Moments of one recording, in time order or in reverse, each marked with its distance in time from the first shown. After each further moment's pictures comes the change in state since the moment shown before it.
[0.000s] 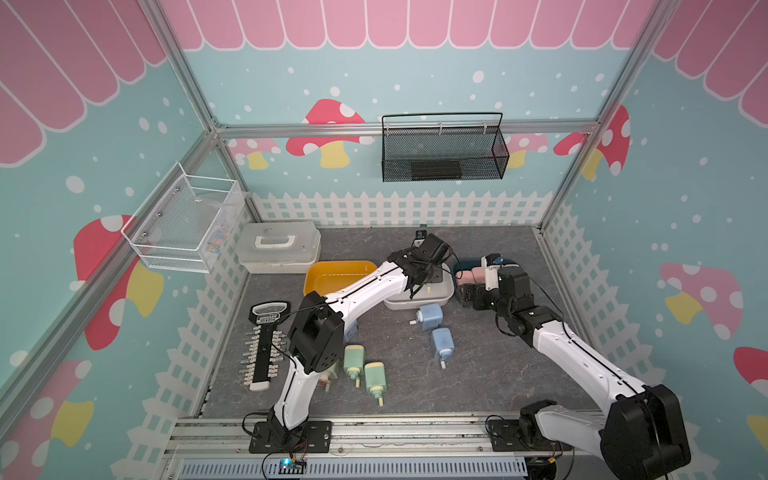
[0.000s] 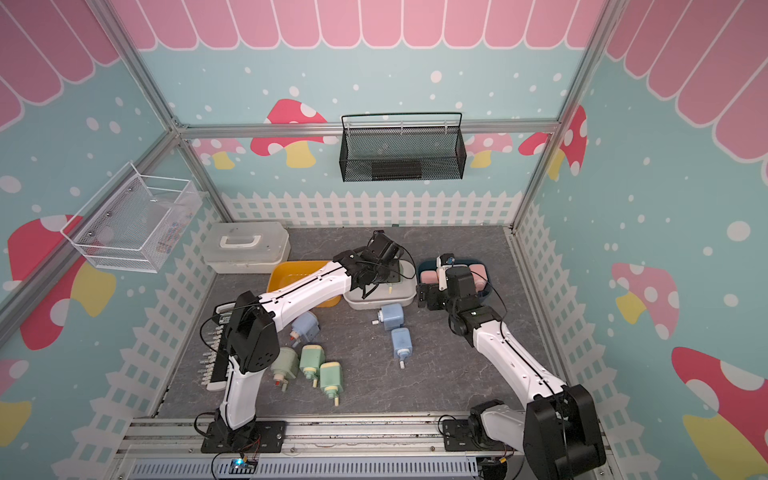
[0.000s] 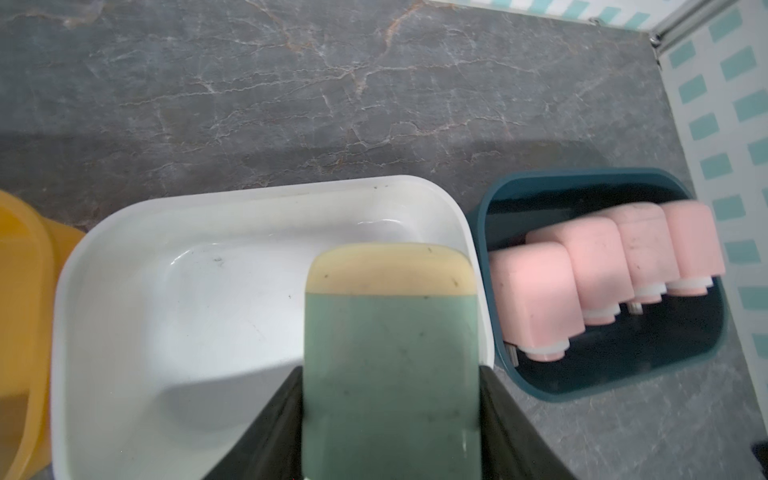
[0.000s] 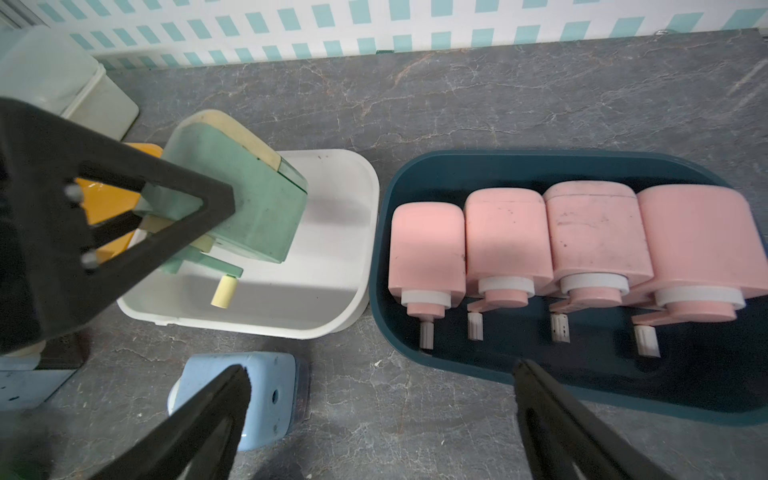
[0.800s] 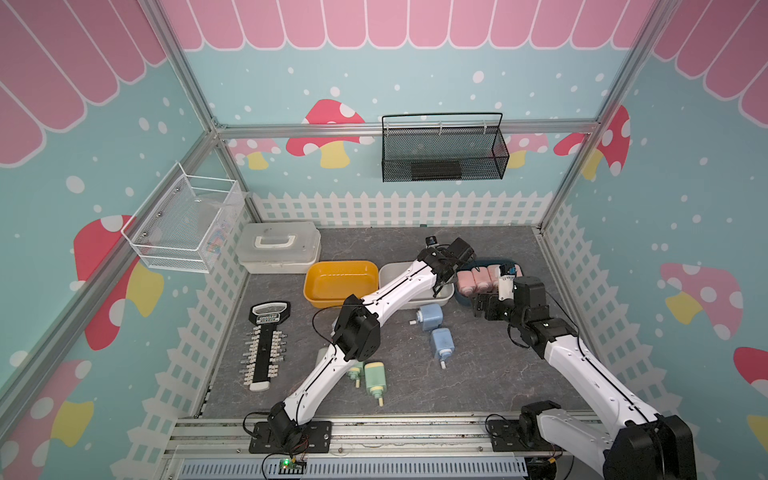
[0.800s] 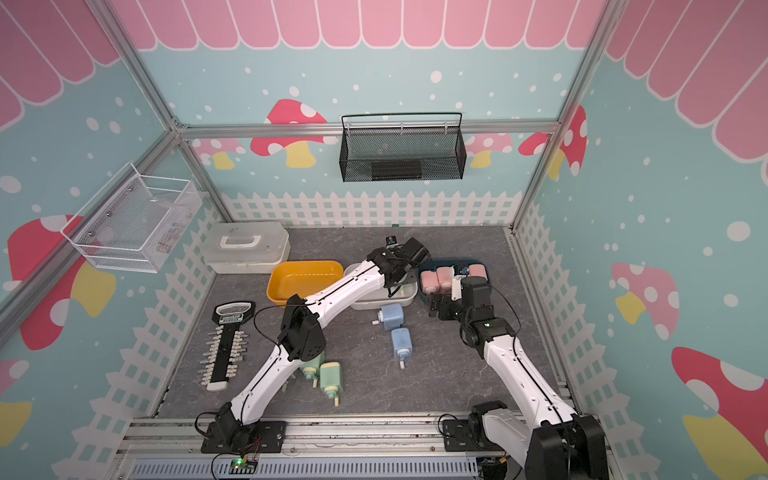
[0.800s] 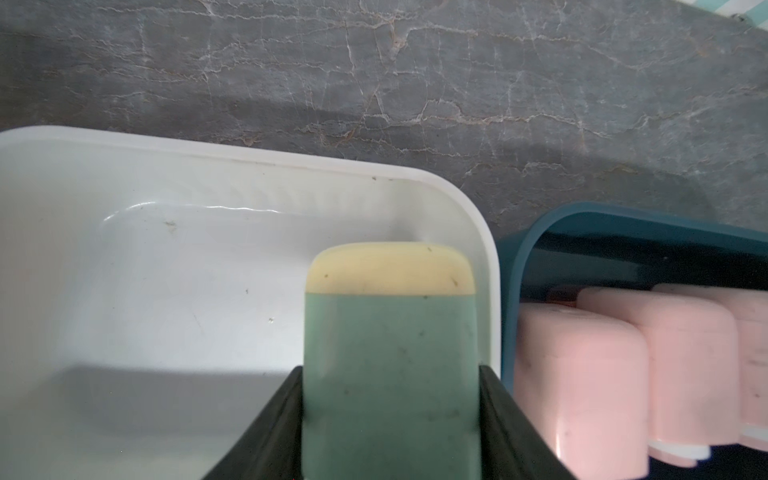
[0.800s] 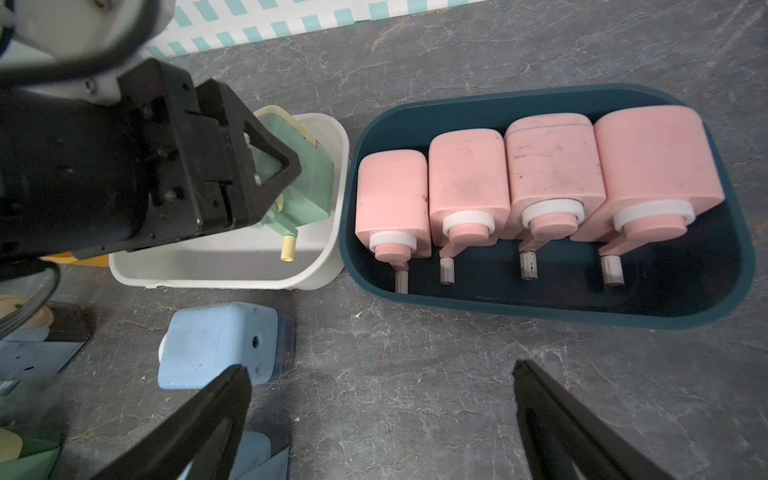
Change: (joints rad) left arm -0.046 0.418 0.591 -0.356 -0.105 -0.201; right arm -0.082 -0.121 -0.086 -0.081 -0.066 -0.009
